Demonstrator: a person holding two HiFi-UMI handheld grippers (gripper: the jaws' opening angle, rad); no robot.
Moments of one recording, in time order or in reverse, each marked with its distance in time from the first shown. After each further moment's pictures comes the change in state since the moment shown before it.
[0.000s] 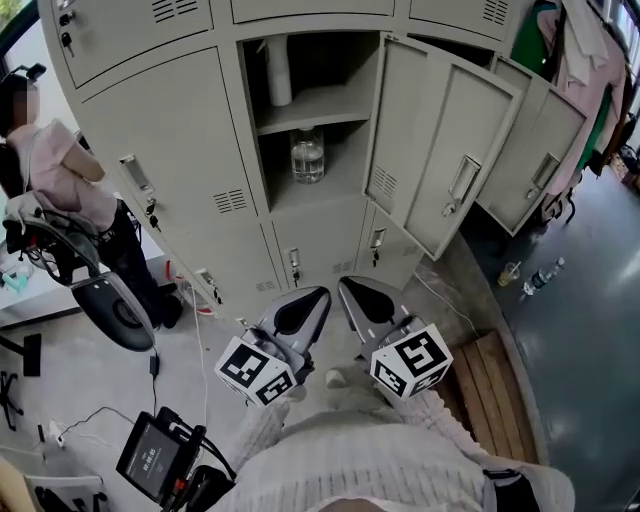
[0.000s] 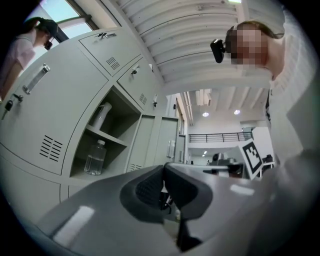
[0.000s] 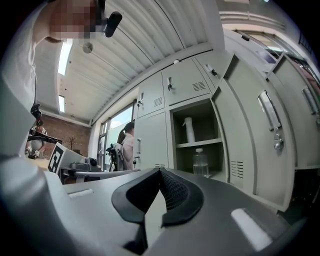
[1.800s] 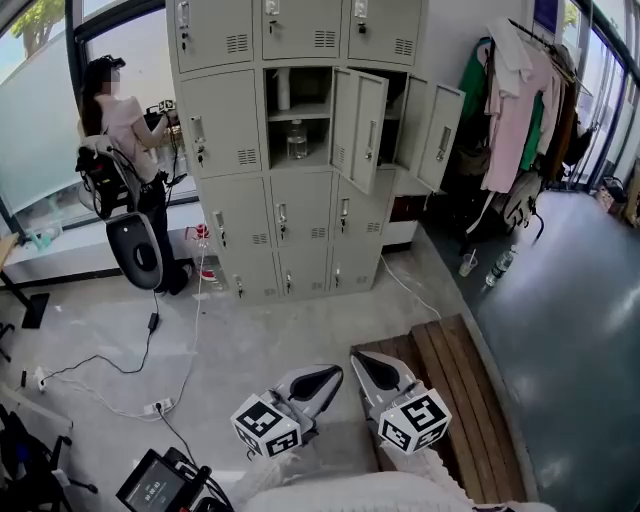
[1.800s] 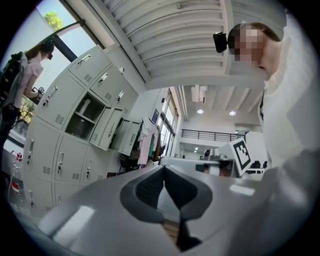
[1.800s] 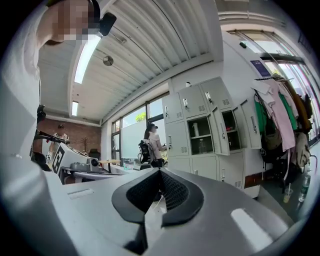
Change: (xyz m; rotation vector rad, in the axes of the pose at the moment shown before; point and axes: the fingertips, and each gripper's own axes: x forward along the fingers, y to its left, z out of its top) left arm -0.237 -0.473 -0.080 -0.095 0.101 -0.054; right arm -0.465 0.239 -0.032 0.045 0.089 0.032
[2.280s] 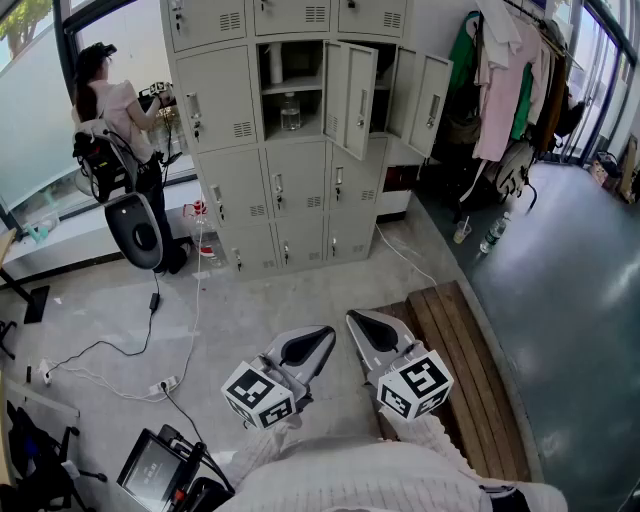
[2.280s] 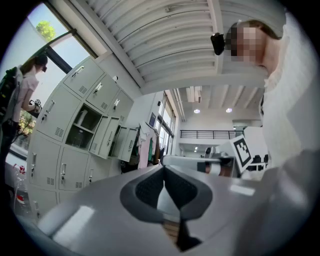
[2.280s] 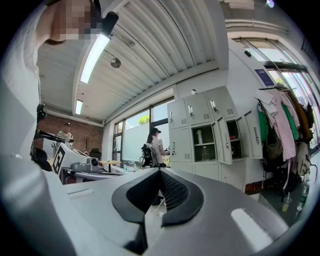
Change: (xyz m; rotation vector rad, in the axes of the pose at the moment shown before) left arm -0.028 -0.018 0.028 0.091 -0.050 0.002; right arm -0.012 0.033 0.030 -0.078 -0.057 0.011
